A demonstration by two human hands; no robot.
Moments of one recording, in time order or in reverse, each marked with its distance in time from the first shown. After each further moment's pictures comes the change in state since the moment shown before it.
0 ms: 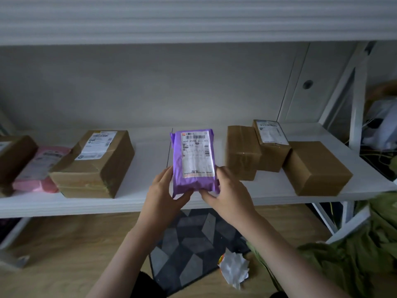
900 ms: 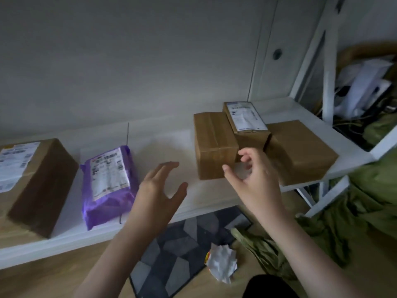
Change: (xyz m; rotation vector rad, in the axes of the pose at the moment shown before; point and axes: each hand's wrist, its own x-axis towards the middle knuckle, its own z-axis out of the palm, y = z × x) left_hand 0.057 0.016 0.058 0.000 -0.152 0.089; right_hand 0.008 0.088 -0.049 -0.118 0.412 0.218
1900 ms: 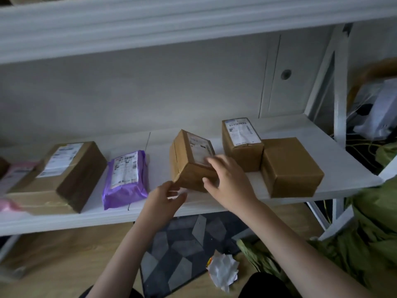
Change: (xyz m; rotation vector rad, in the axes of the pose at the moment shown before) left_hand -0.019 0.025 0.020 -0.042 -0.126 -0.408; right_hand 0.025 -0.002 -0.007 0.009 -0.325 -0.375
